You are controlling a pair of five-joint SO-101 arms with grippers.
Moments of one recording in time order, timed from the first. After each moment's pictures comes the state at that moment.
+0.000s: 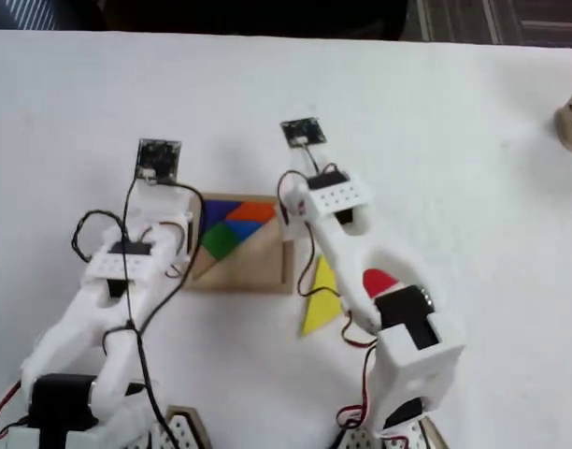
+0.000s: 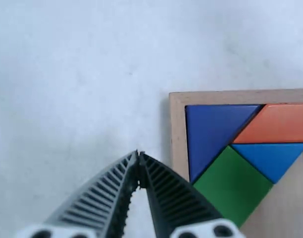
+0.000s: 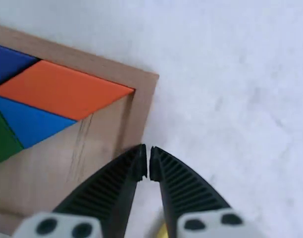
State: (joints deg) left arm -3.6 -16.4 60.9 18.5 -0.2; right arm -23.5 14.5 16.4 51.9 -1.5
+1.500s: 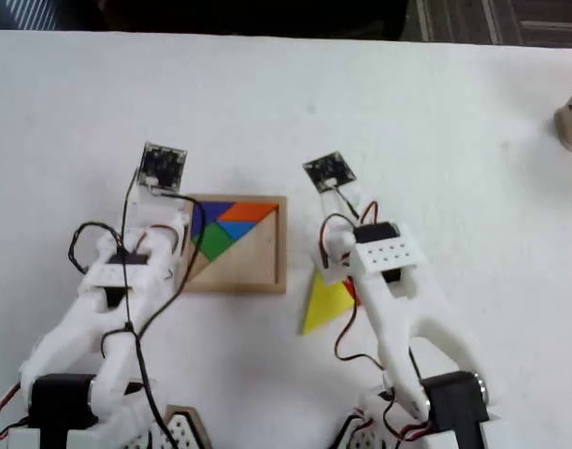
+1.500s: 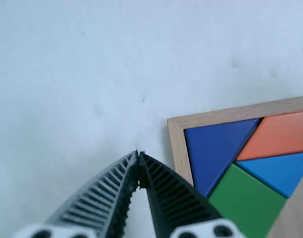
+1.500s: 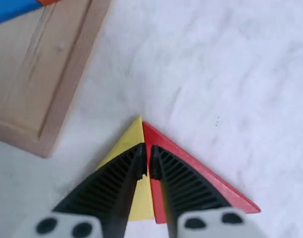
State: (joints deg) left arm -5.4 -16.4 66.3 4.7 -9.5; right arm -16.4 -14.5 46.9 49.8 15.0
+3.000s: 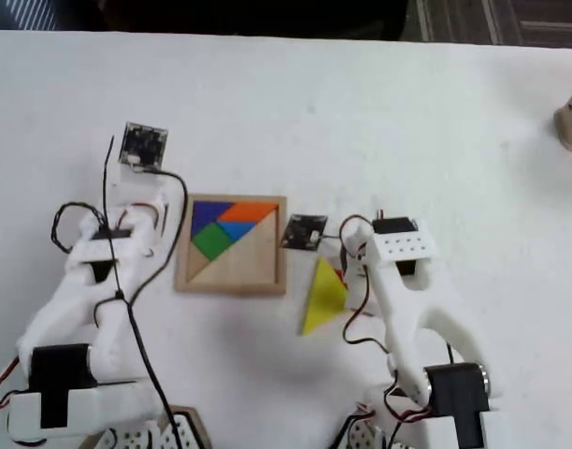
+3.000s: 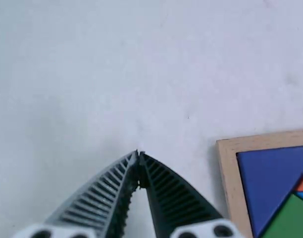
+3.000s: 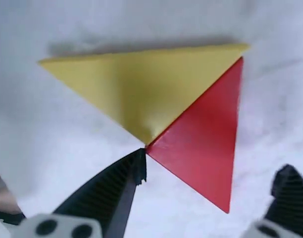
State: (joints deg) left arm -11.3 -7.3 55.0 7.3 -14.3; right arm -10.2 -11.7 46.0 64.3 67.1
